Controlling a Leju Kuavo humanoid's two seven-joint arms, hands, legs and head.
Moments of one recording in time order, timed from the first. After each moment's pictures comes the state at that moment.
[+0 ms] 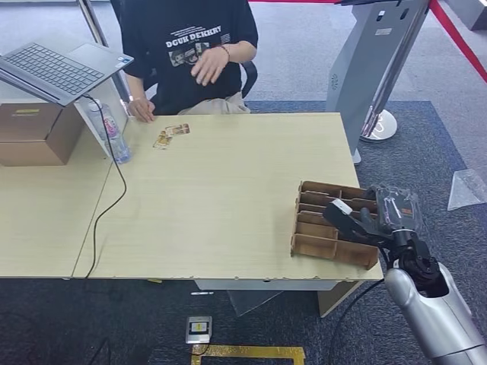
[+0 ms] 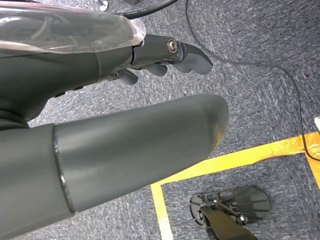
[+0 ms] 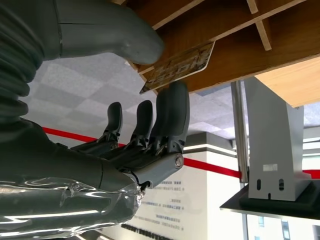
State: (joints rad) left arm -0.11 0.07 -0.98 -0.20 0.42 0.40 0.01; right arm -0.26 -0.26 0.29 -1.45 1.06 -0.09 -0.12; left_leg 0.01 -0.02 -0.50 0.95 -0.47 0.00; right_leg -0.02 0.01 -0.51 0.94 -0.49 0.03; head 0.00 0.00
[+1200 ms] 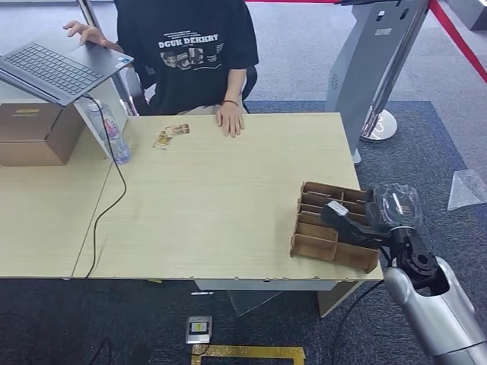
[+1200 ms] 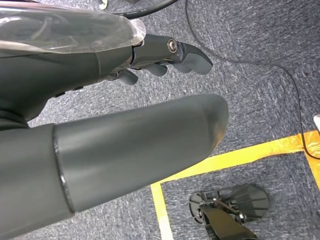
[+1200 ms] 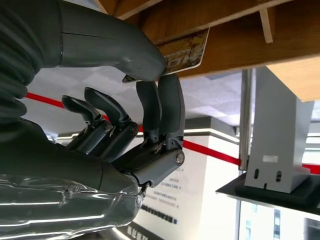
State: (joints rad) left arm -0.11 0.07 -0.98 -0.20 0.43 0.40 0.00; right arm -0.28 -0.28 0.30 -1.47 1.18 -0.02 -0.08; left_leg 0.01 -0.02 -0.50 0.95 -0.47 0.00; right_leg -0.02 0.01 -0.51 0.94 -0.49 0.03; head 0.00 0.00
